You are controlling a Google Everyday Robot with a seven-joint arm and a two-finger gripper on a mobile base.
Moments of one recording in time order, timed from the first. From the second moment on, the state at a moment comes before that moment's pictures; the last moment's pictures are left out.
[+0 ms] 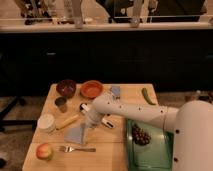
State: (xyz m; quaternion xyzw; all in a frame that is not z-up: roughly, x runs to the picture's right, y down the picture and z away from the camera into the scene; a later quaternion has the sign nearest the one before) arm -0.120 0.233 0.828 -0.38 -0.25 0.04 0.89
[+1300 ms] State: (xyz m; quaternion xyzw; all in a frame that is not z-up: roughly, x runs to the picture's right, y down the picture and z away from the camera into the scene) arm -0.123 0.241 0.835 -0.40 -0.25 0.03 0.88
